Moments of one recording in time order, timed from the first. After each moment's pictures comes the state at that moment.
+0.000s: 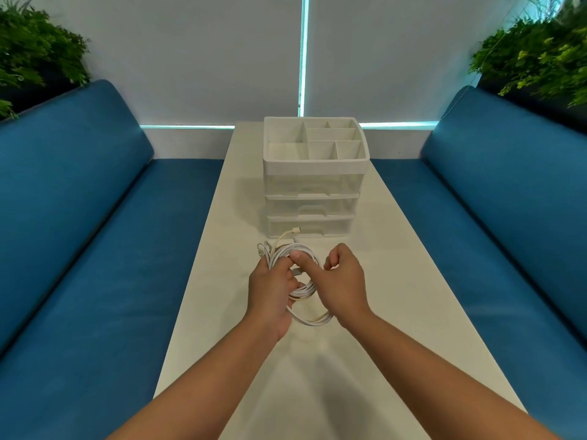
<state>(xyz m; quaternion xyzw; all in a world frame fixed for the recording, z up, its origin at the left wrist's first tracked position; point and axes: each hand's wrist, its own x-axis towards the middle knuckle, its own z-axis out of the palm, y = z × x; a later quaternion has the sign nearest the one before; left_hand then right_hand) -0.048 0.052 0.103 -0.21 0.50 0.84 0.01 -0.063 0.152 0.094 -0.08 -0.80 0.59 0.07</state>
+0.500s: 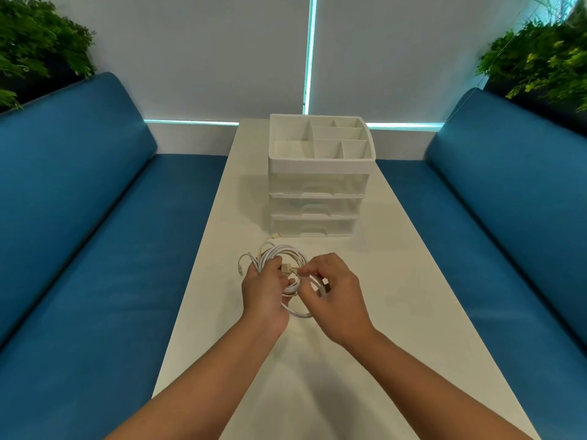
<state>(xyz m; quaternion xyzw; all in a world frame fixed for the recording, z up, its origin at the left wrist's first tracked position) -0.055 0.043 0.088 -0.29 0.44 0.85 -0.03 -0.047 0.154 0.073 0.12 -0.85 0.50 0.12</state>
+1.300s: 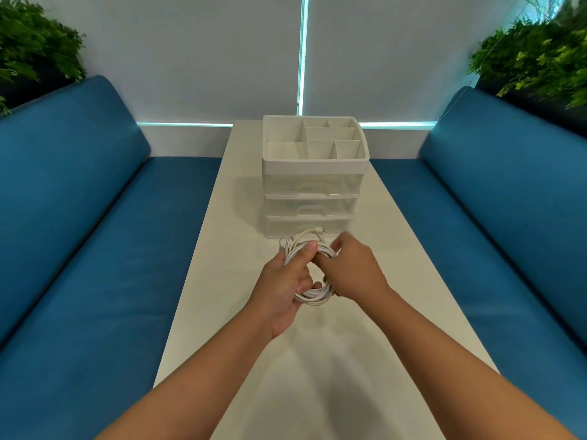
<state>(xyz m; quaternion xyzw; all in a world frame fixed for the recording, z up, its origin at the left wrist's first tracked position) -0.050 0.052 0.112 -0.08 0.51 0.85 0.12 -0.077 0.172 0.128 -0.05 -0.92 0.40 -0.02</state>
